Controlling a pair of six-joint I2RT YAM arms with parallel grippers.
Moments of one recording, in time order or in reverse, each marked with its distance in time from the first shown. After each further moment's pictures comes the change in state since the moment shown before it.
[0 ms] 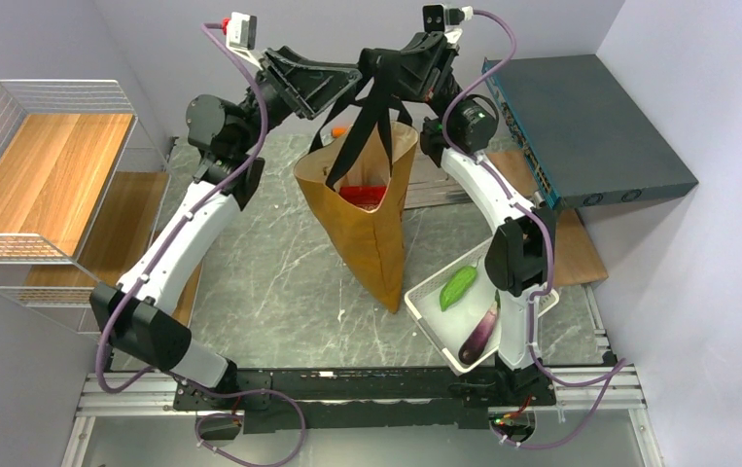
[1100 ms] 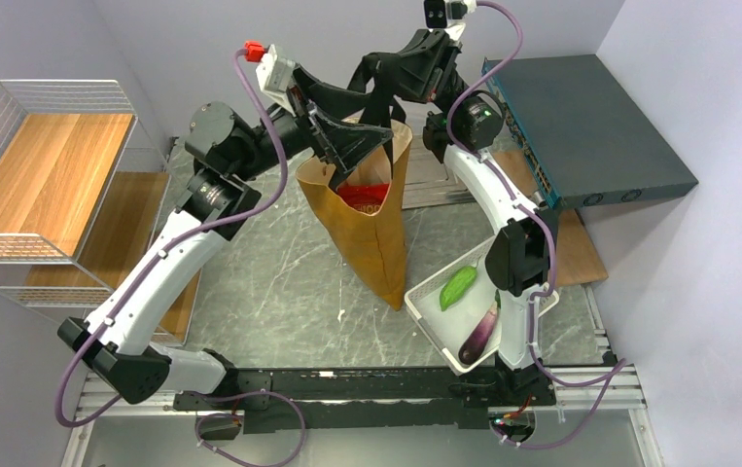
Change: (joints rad) left arm -0.183 -0.175 0.017 -0.504 -0.057 0.702; right arm -0.007 0.000 0.060 -0.010 -0.080 0.000
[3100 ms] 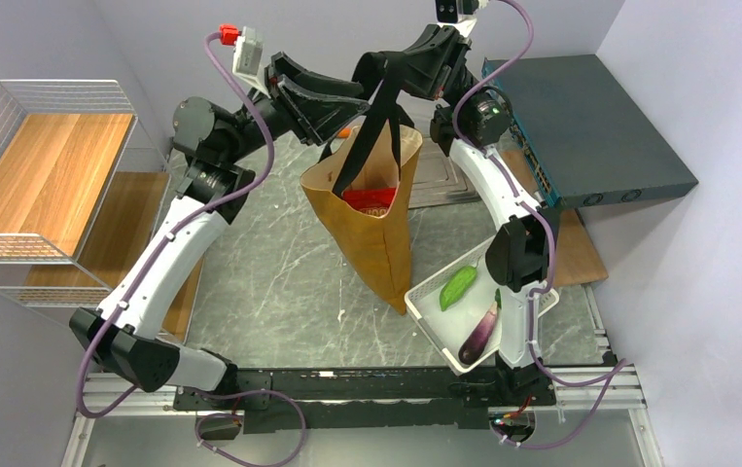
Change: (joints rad) left arm 0.138 0.056 -0.015 0.257 0.149 -0.187; right arm -0.041 0.032 0.069 0.019 -0.040 0.001
